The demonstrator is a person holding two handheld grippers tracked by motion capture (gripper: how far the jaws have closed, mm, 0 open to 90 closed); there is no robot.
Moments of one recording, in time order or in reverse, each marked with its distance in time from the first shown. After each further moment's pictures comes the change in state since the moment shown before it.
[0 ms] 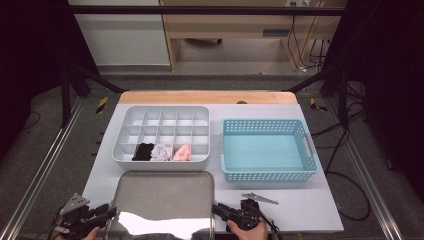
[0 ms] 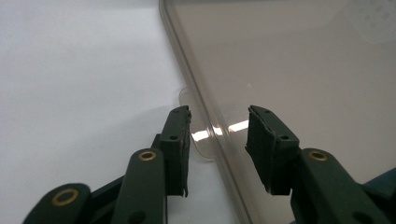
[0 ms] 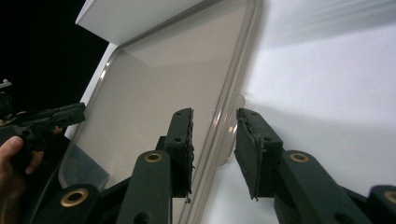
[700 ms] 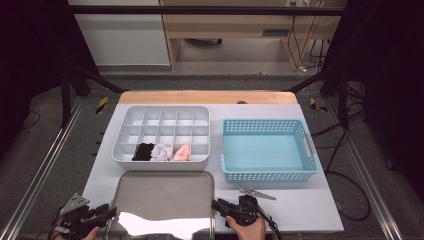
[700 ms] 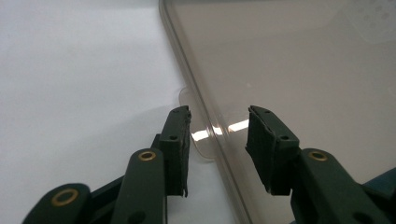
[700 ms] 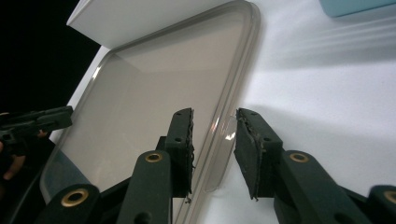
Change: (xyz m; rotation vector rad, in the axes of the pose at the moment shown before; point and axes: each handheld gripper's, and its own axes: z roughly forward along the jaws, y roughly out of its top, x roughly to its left) left arm 0.000 0.000 0.000 0.001 -0.001 0.001; right arm -0.001 0.009 0.007 -0.012 -0.026 -0.066
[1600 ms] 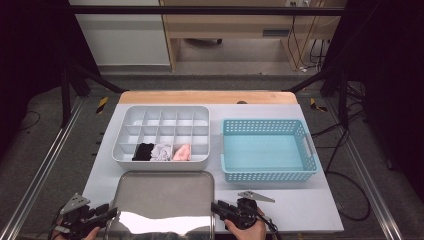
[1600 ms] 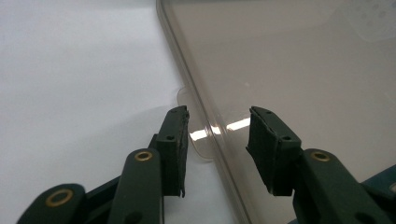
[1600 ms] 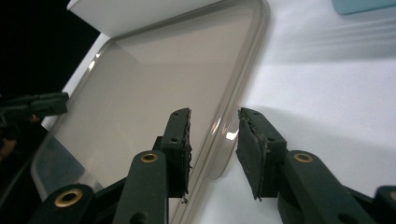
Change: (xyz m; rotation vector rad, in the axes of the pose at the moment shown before) left arm 0.000 0.000 0.001 0.003 -0.009 0.004; right arm 0.004 -0.005 -0.003 0.003 -0.013 -0.048
